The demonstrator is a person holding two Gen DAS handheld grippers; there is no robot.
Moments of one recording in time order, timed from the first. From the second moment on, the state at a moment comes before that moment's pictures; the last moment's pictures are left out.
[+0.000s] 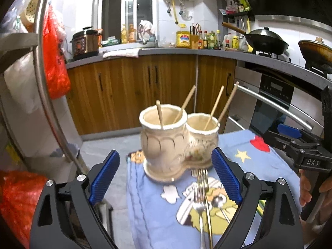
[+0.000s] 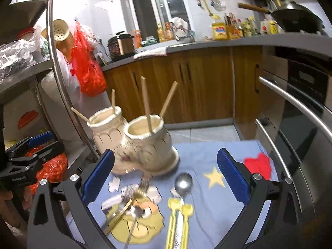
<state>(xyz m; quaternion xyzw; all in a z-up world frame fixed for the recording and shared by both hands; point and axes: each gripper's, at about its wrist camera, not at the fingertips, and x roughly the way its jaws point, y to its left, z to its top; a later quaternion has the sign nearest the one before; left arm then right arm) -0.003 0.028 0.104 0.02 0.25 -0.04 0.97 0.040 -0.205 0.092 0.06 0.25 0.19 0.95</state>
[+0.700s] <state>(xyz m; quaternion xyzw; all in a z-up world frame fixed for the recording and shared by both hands) -0.002 0.021 0.019 0.00 0.34 -0.02 0.94 0.044 -0.225 0.005 0.04 0.37 0.15 0.91</state>
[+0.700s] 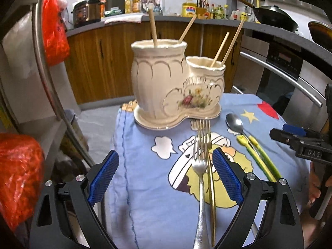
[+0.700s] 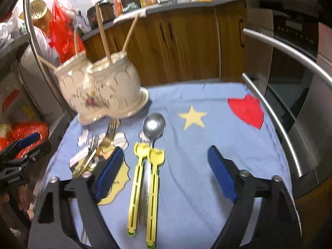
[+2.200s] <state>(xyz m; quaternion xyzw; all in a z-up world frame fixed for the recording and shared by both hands) 0.010 -0.014 -0.016 0.05 0.41 -0.09 0.91 0.051 -0.211 -0.019 -0.02 0.42 0.16 0.89</state>
